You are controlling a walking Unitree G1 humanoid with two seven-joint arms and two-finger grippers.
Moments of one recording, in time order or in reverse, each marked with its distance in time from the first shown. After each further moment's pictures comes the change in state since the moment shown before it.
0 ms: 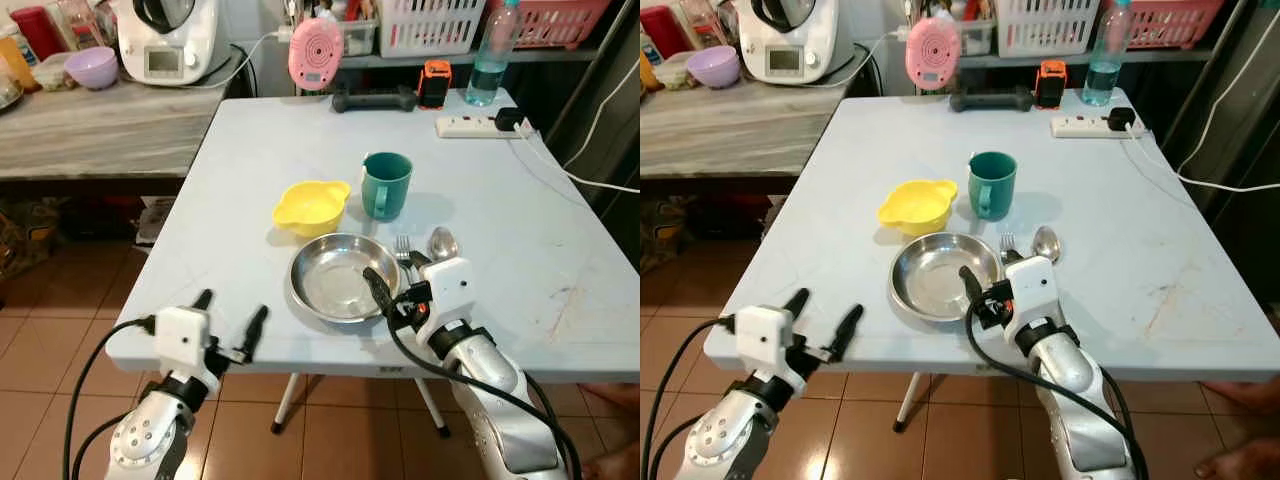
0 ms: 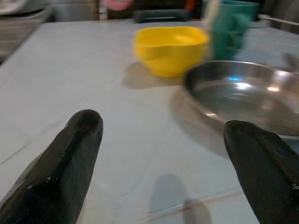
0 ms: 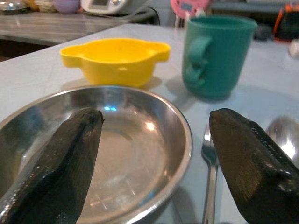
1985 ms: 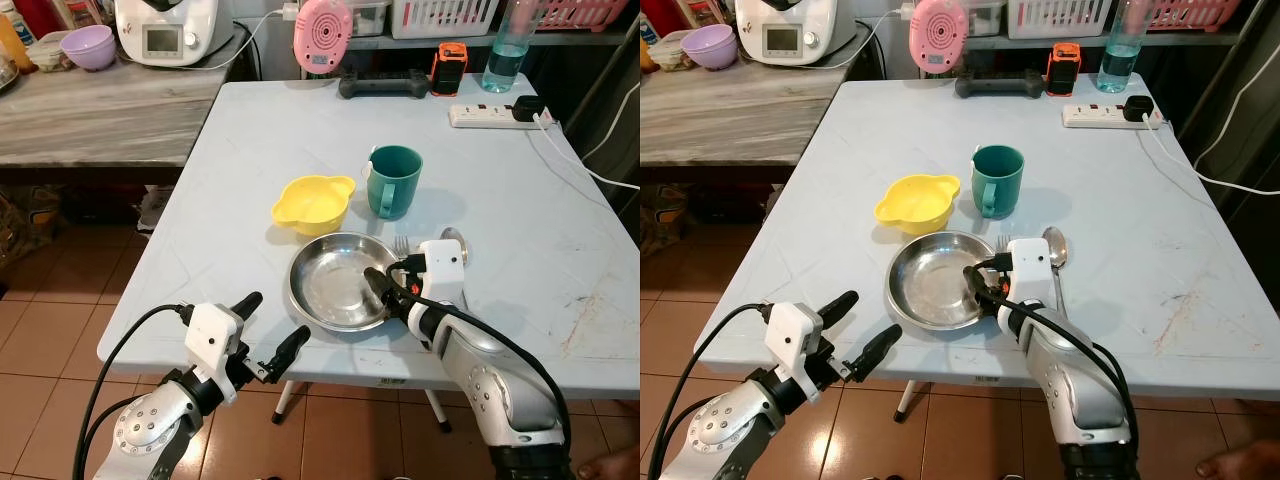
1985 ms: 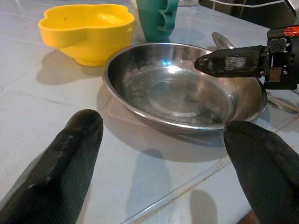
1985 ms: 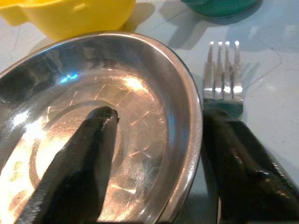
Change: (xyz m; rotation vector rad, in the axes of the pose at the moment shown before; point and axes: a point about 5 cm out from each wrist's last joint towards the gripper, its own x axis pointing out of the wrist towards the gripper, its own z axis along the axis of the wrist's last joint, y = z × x) left arm 0.004 -0.018 0.008 -0.003 0.047 -0.300; right arm 0.022 0.003 0.005 0.238 0.281 -0.028
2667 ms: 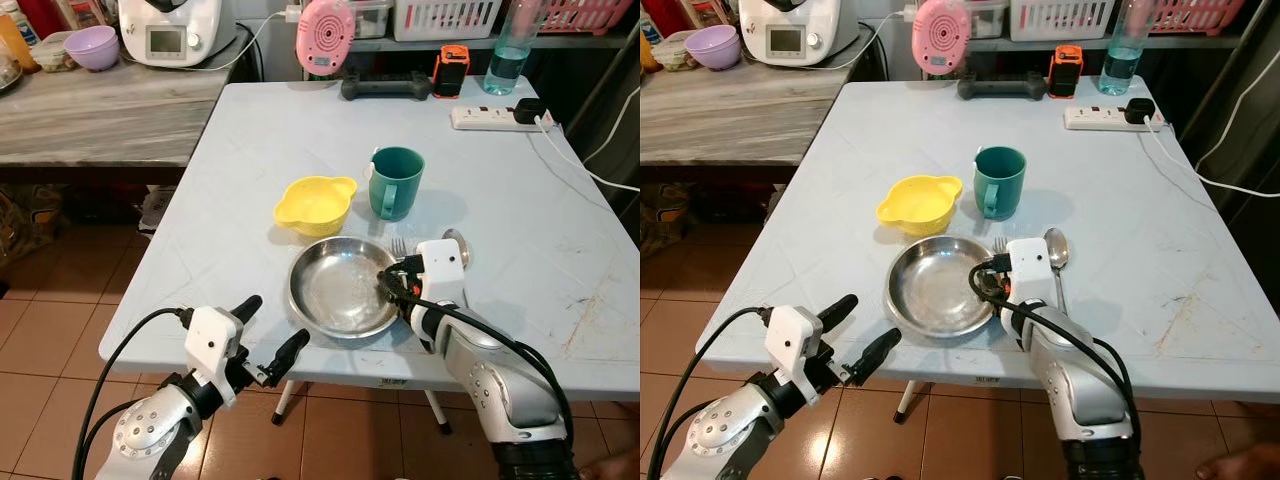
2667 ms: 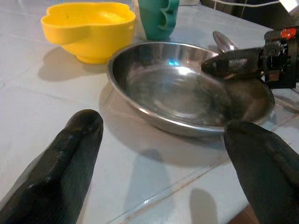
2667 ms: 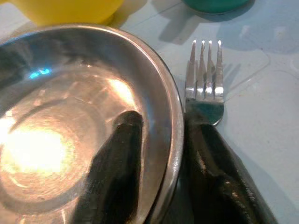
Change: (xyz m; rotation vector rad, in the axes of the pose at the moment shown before) left arm 0.000 -0.001 -0.001 -0.003 0.003 -0.001; right arm -0.001 -0.009 -0.001 -0.074 0.057 -0.074
